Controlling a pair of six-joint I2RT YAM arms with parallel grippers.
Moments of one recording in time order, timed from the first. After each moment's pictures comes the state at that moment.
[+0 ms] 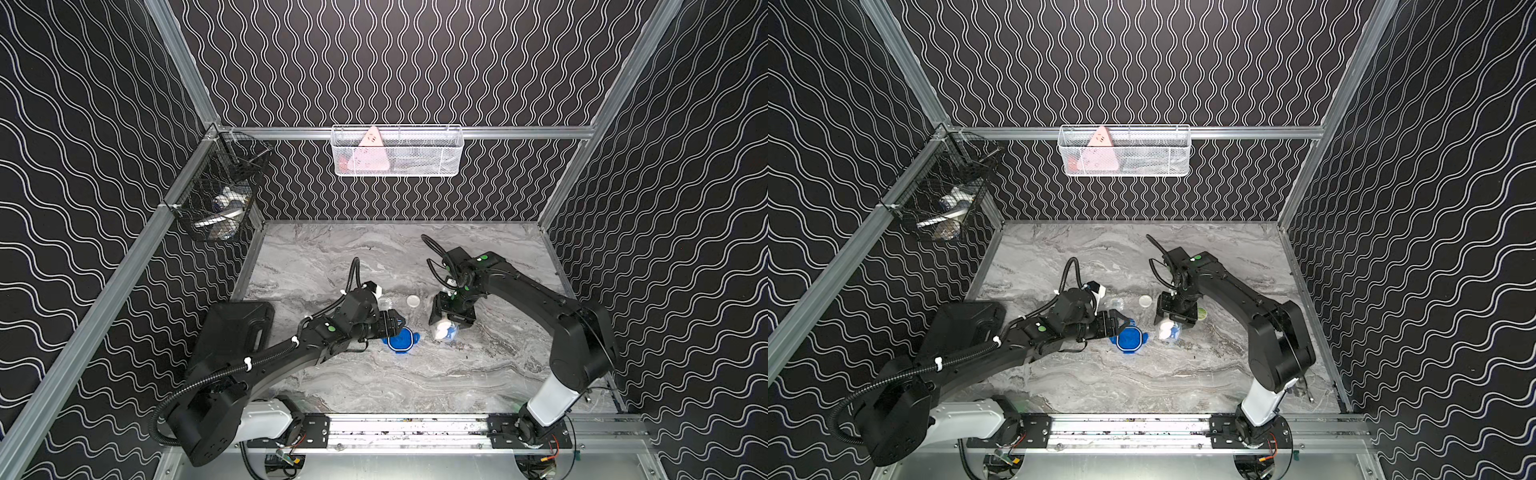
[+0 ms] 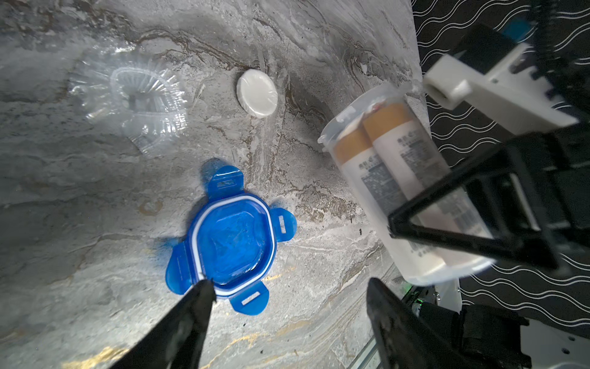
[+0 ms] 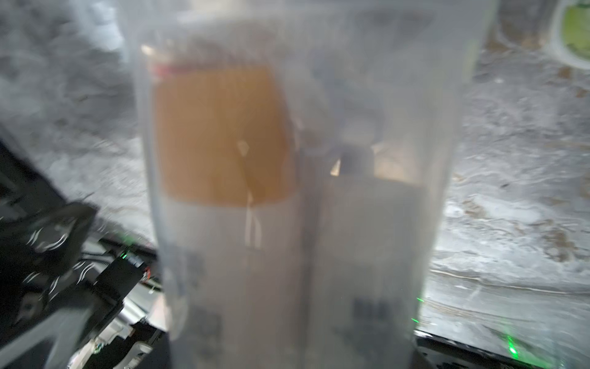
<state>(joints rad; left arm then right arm) -0.64 1.27 0.69 -0.12 0.21 -0.81 0.51 1.71 1.35 -1.16 -0.39 0.60</state>
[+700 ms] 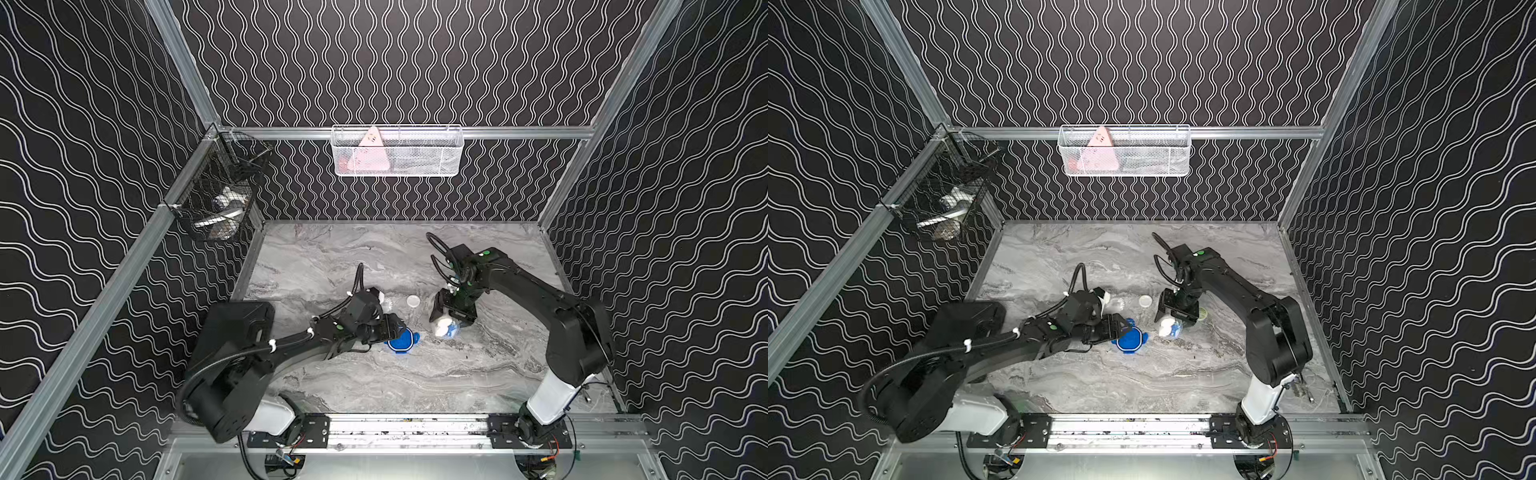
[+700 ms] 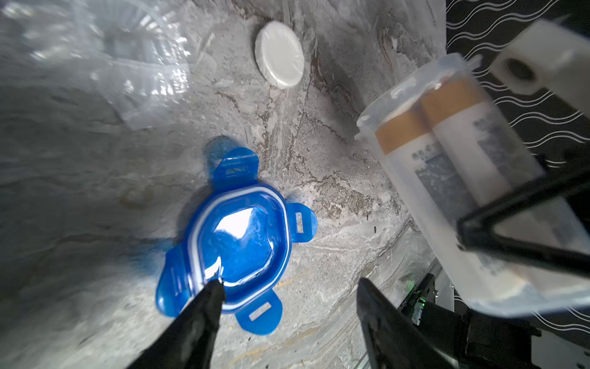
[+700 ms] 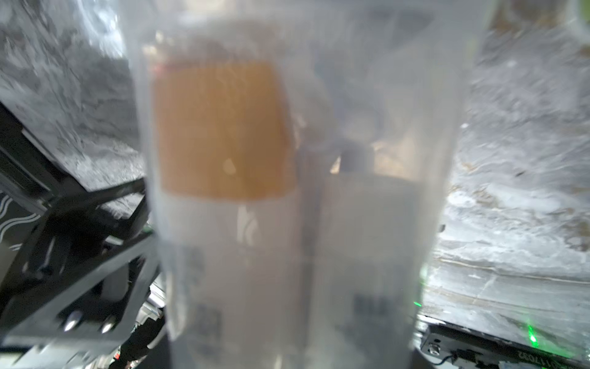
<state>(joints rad) -0.64 1.45 0.67 0.00 0.30 -0.88 0.48 1.73 1.39 -1.20 -0.43 0.60</state>
